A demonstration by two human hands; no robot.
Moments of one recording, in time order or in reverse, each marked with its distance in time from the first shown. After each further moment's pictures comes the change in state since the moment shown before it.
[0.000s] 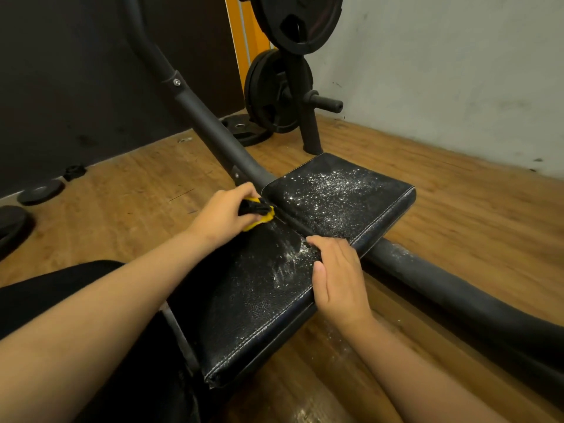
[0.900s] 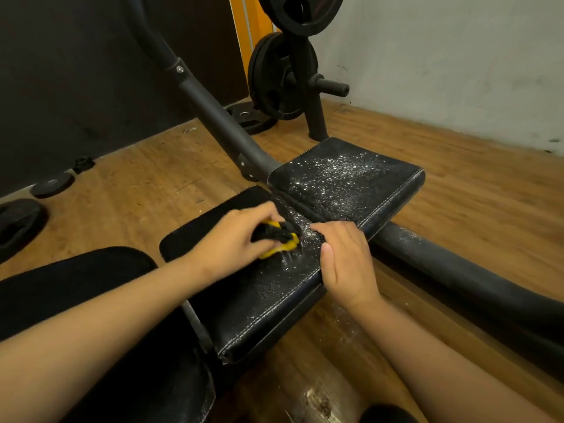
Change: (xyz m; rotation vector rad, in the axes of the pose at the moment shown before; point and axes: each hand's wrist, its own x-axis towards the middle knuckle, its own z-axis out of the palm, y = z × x) left_hand -0.061 0.031 -0.001 -0.109 -0.147 0.172; right_hand 0.001 -0.002 -0.001 -0.027 0.026 -0.036
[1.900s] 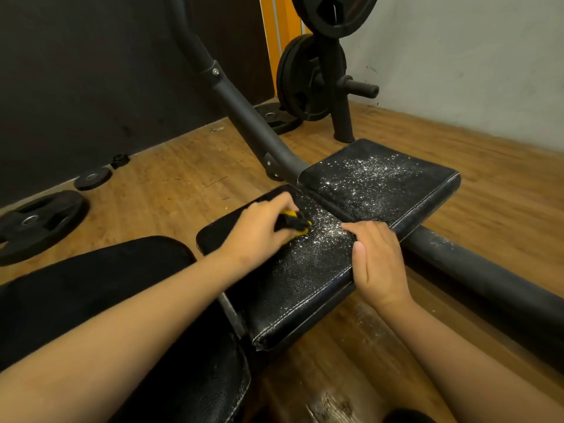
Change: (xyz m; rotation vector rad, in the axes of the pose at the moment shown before) left_hand -0.006 -0.006 0.000 0.055 0.145 -0.191; right_hand 0.000 0.002 0.003 0.001 0.031 -0.017
